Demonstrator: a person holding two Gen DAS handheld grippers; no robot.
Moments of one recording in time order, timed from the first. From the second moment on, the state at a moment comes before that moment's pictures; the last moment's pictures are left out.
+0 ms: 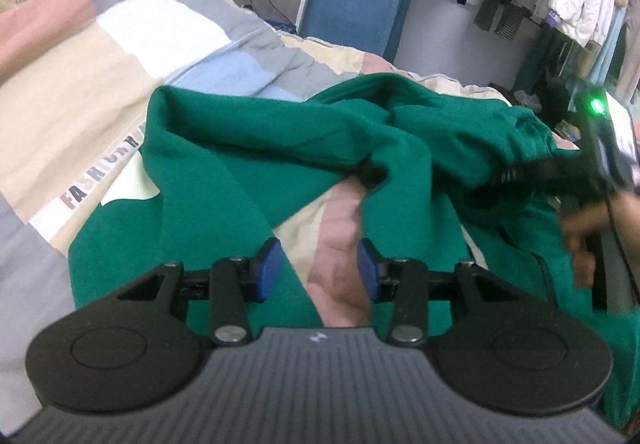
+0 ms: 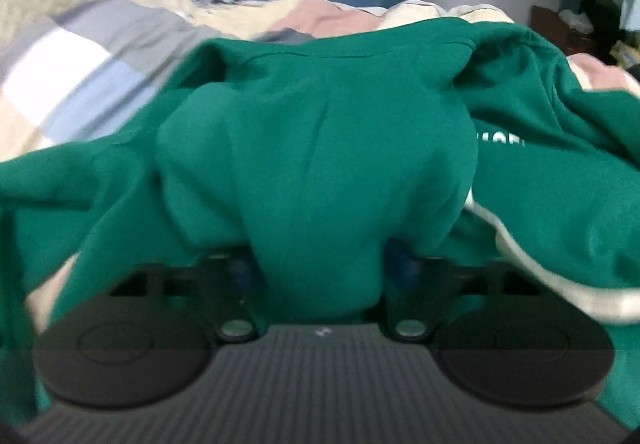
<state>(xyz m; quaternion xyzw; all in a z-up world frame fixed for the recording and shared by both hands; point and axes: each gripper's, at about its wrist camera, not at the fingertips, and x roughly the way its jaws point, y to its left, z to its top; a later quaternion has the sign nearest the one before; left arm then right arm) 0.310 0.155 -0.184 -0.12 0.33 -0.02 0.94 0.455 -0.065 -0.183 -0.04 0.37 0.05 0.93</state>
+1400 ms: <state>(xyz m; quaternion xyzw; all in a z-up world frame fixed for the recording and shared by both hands) 0.347 0.173 -0.206 -0.14 0.28 -0.01 0.95 0.489 -0.140 -0.087 -0.04 0.23 0.07 0.97</state>
